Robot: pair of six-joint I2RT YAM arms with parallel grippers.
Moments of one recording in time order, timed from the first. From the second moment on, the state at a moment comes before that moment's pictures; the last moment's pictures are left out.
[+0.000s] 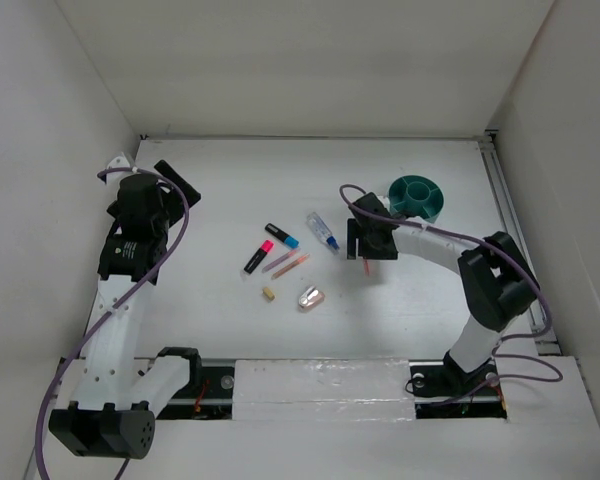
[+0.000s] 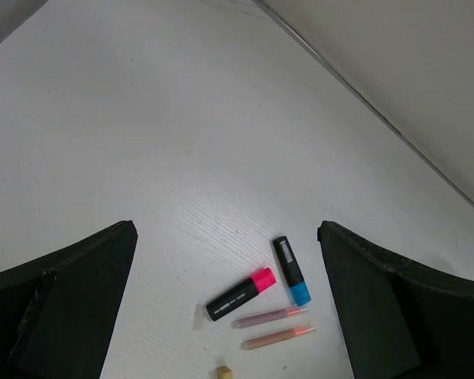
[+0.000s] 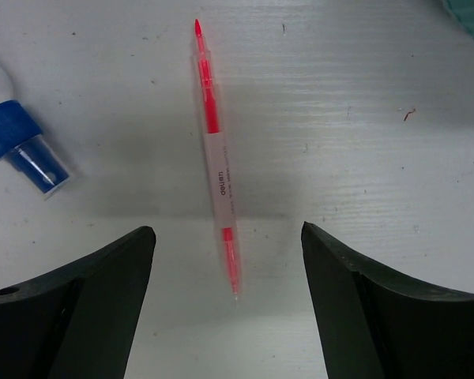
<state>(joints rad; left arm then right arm) -0.06 0.95 1.10 -0.60 -0.29 -0.65 0.57 1.71 1.09 -0.50 0.27 0.55</state>
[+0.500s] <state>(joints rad) -0.07 0.95 1.10 -0.60 -0.28 -0.65 0.56 1.77 1.09 -0.48 0.24 0.54</state>
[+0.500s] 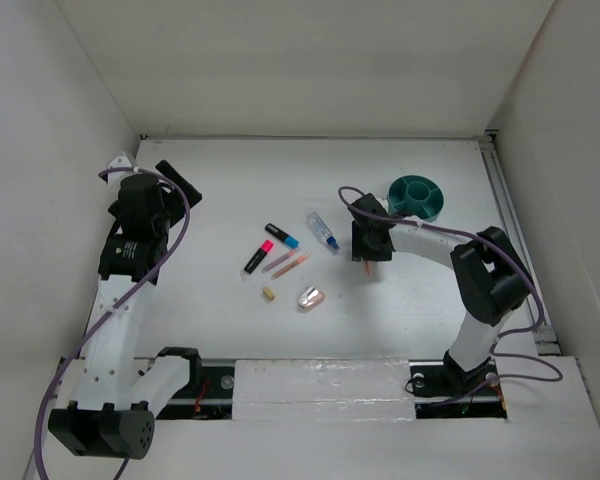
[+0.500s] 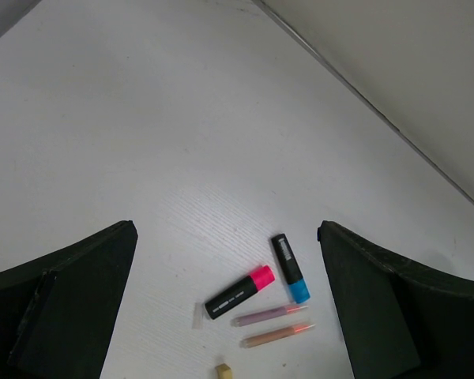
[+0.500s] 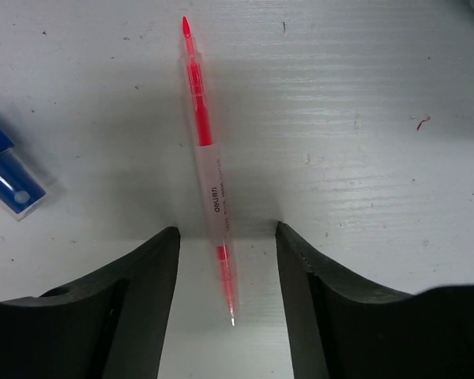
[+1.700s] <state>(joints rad) -0.10 0.95 0.82 -0.66 -0.18 -0.85 0.67 1.62 1.17 -0.51 0.23 0.50</state>
